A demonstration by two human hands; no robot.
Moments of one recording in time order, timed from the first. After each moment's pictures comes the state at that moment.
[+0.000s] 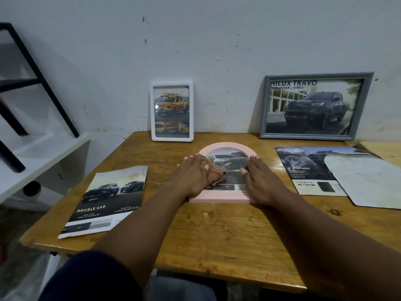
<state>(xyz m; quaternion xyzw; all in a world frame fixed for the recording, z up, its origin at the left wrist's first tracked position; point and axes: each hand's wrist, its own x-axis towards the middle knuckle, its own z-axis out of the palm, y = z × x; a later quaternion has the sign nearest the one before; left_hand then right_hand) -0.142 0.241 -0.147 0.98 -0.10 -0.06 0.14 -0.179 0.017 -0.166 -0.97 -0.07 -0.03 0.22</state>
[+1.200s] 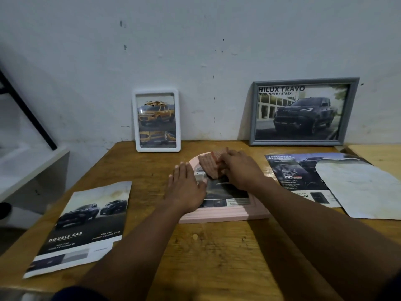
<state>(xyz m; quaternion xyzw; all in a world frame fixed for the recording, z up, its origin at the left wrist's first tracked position) -0.115 0.217 -0.166 0.98 -0.08 -0.03 0.15 -0.107 0.032 -0.129 -0.99 -0.08 -0.09 0.10</state>
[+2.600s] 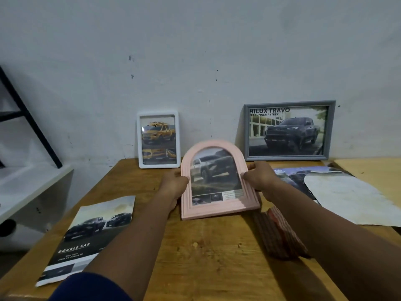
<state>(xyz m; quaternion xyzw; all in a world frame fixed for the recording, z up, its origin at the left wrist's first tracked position) -0.112 0.229 -0.111 0.78 0.11 -0.02 0.61 -0.157 0.004 -0.086 -0.83 0.21 -0.03 0.51</state>
